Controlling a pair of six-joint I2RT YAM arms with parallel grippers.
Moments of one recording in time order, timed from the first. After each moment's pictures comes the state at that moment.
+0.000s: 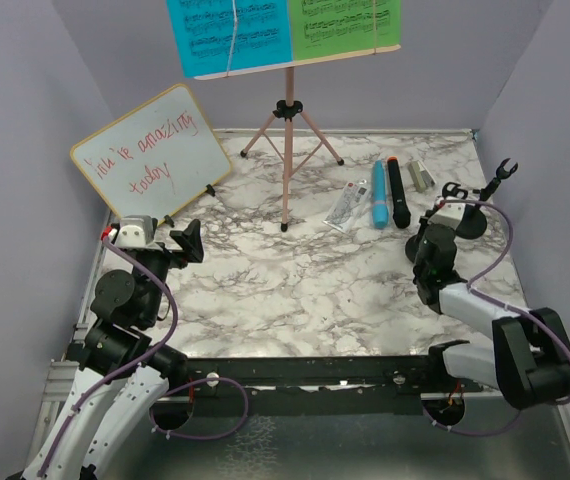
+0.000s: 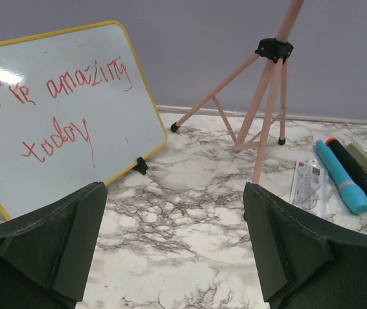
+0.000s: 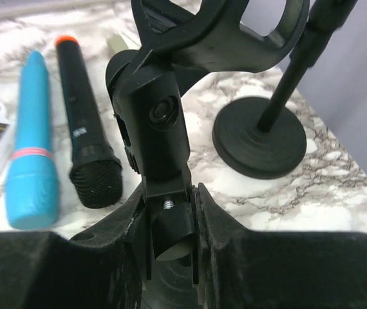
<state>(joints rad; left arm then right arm) -0.44 0.35 0.66 -0.20 -0.32 -0.12 0.23 1.17 0.34 0.68 0.62 0.01</state>
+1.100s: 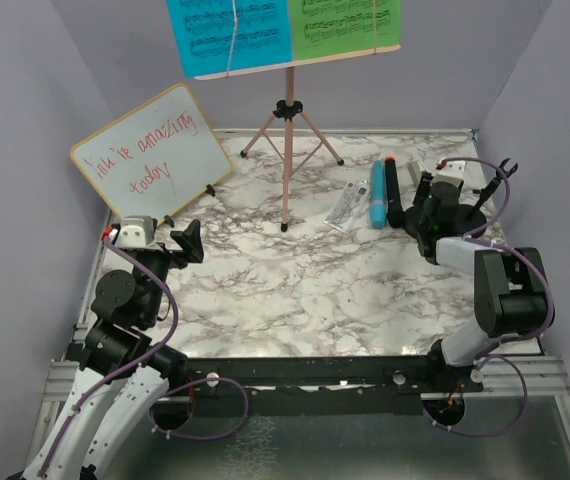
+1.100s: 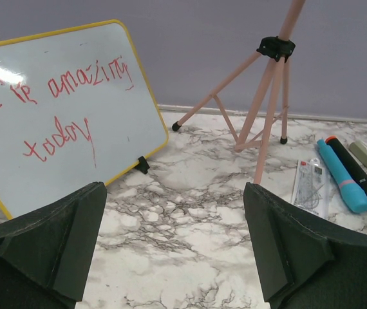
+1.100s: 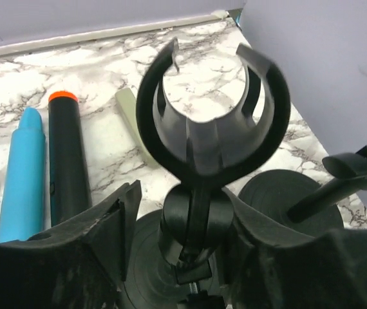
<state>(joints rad) -0.44 0.35 0.65 -0.20 -0.33 -0.11 0.07 1.60 0.68 0.74 0.43 -0.02</state>
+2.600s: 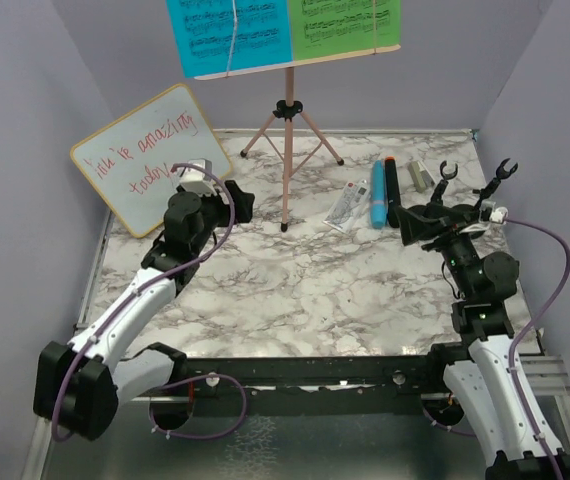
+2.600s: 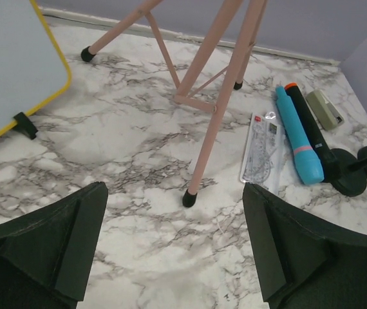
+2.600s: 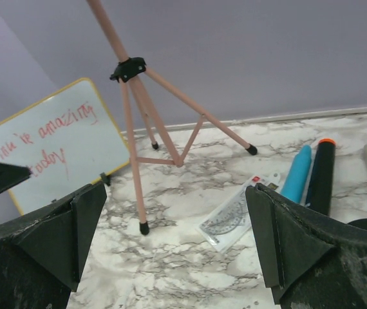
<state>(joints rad) -0.38 1.02 0.71 0.14 -0.07 -0.38 0.06 0.56 0.46 0.30 -0.26 0.40</state>
